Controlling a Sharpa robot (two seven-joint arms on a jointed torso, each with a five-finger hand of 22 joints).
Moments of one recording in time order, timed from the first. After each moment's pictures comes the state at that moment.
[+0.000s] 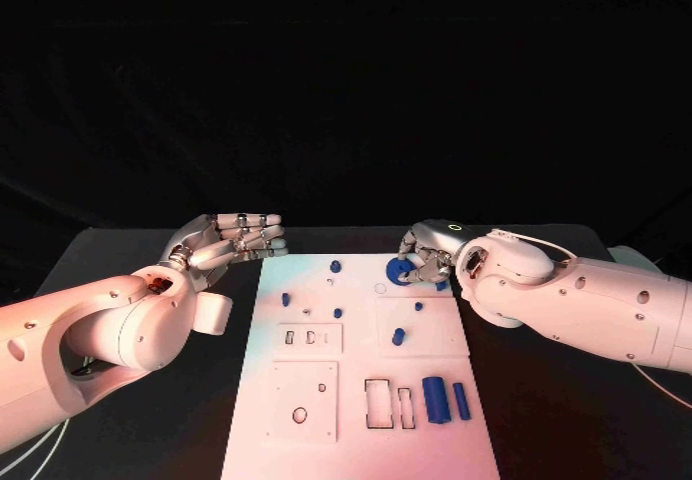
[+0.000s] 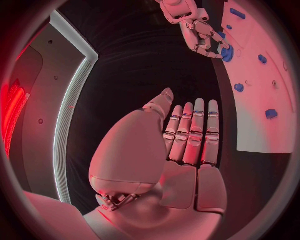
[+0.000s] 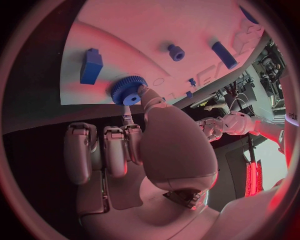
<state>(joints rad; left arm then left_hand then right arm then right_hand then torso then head) 1.27 -0.99 -0.02 1.74 -0.03 -0.41 0.33 1.49 -0.08 0.23 0.09 0.06 0.95 0.22 0.11 0.07 1.02 0.17 0.09 0.07 1.04 0.14 0.13 0.10 0.17 0.82 0.28 0.28 0.10 1.32 -0.80 -0.10 1.47 -1.56 -0.29 -0.29 1.40 -0.11 0.15 0.15 0.27 1.00 0.13 0.27 0.22 1.46 0.03 1.45 1.31 1.47 -0.03 1.55 1.31 0.05 1.46 0.07 1.46 1.31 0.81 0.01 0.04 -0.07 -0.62</state>
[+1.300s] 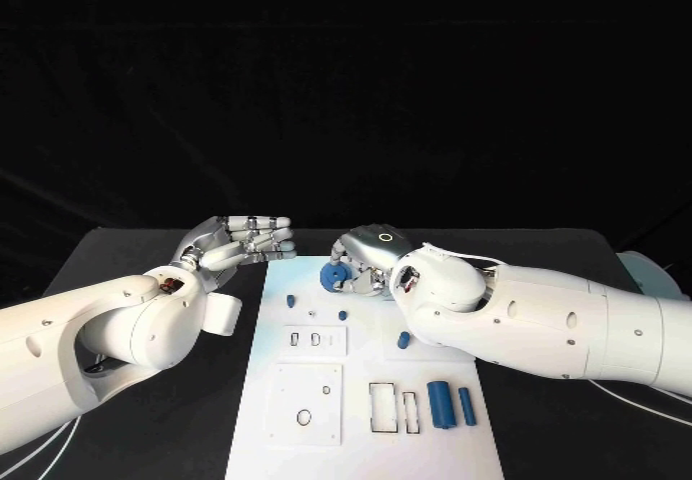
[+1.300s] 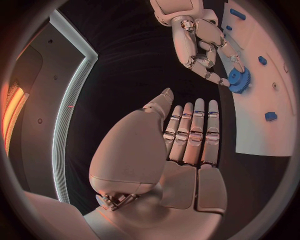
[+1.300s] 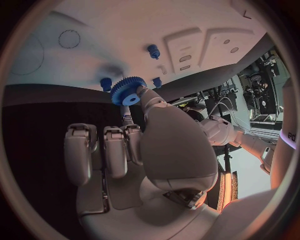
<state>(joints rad) 1.27 -0.98 -0.02 1.73 -0.03 -0.41 0.33 1.49 -0.08 0.23 0.09 0.06 0.95 0.22 0.10 0.07 1.02 0.17 0.09 0.07 1.04 0.14 0.13 0.10 0.17 0.82 0.28 0.28 0.10 1.32 -0.58 -0.11 1.51 -1.73 -0.37 -0.35 1.40 -0.11 0.19 0.16 0.29 1.00 0.13 0.25 0.21 1.46 0.03 1.45 1.31 1.47 -0.03 1.55 1.31 0.05 1.46 0.07 1.47 1.31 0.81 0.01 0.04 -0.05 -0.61</state>
